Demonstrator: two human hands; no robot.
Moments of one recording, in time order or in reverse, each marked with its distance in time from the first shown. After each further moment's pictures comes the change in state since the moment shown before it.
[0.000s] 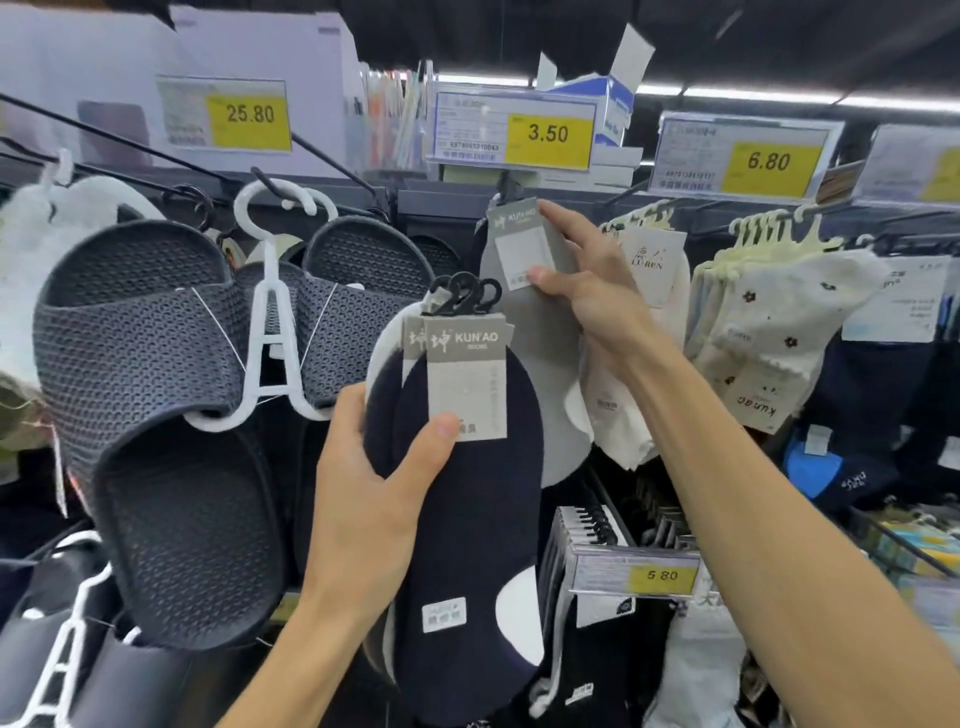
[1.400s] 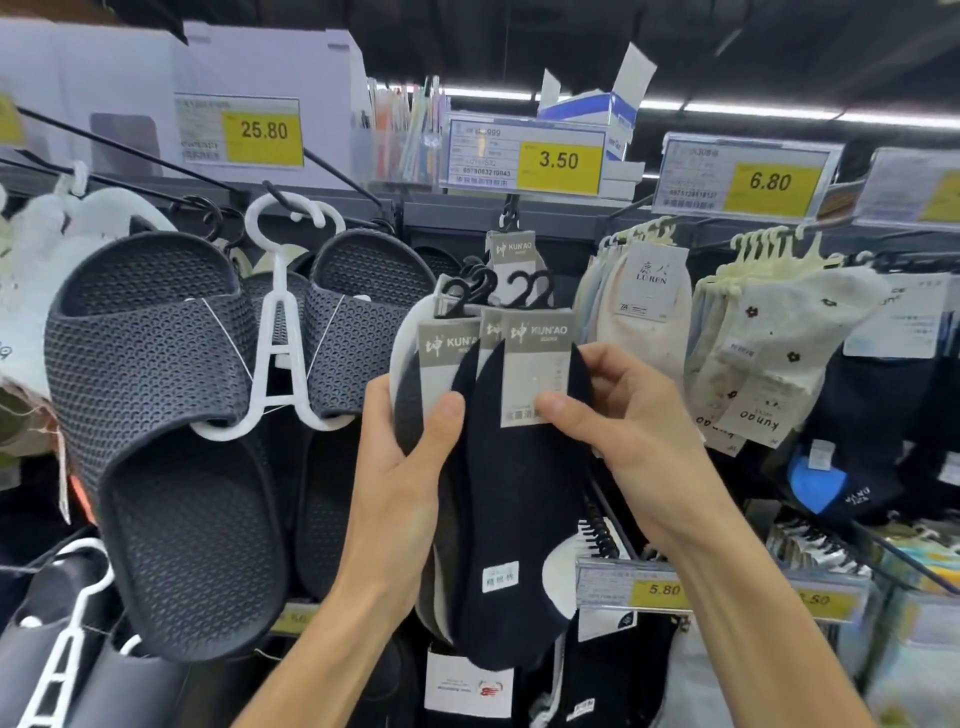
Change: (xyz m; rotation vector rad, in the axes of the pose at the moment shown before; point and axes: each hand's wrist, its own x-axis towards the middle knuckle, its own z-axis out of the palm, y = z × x) left_hand 0.010 -0.011 0.014 -0.241 -0.076 -0.122; right_hand -0.126 -0.030 0.006 0.262 -0.057 0.069
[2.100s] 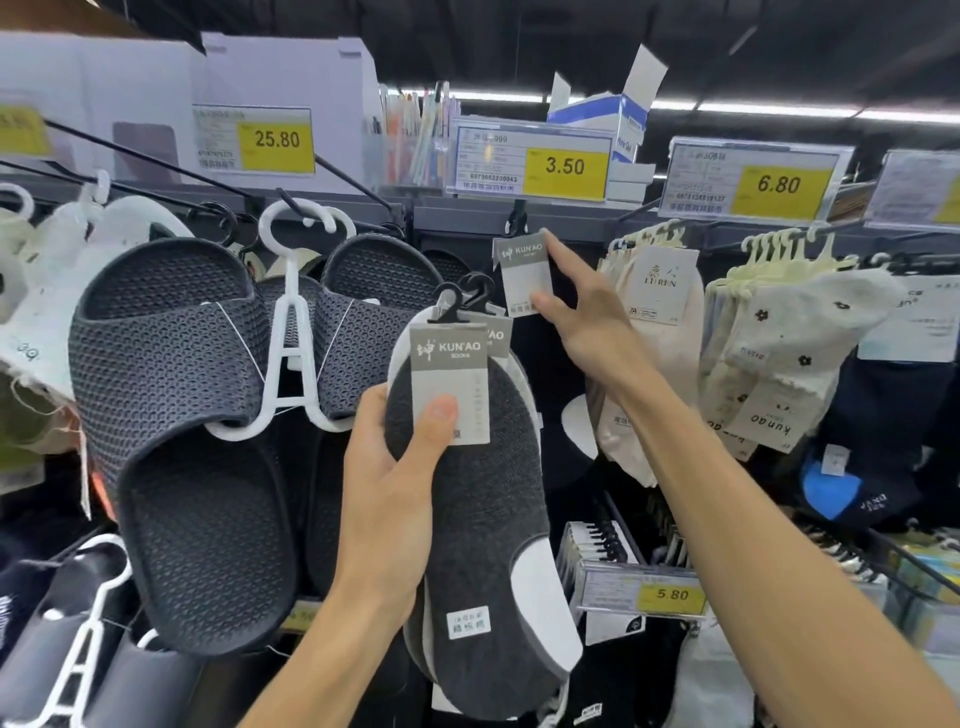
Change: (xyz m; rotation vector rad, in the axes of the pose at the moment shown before) left_hand -0.004 0.005 -0.005 0.087 0.075 0.049; right_hand 0.123 0.026 -0.011 -0.559 0.044 -0.100
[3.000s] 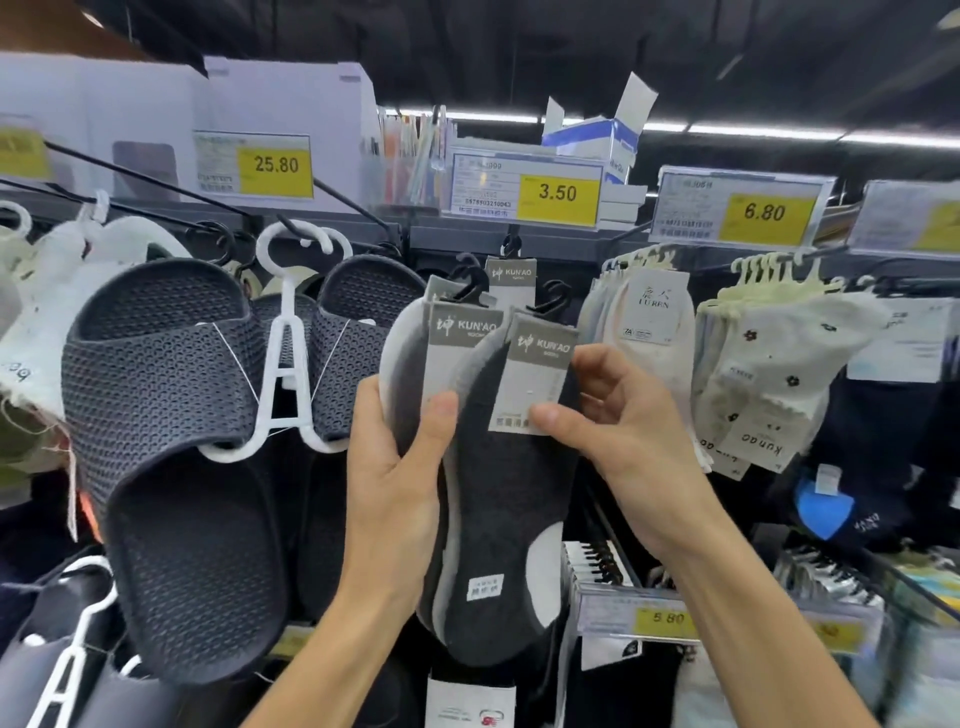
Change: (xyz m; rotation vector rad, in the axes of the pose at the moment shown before) left_hand 0.014 0.004 0.013 -0.034 -0.017 0.111; right_hand -0.105 -0.038 -0.013 0.490 -0.040 -0.020
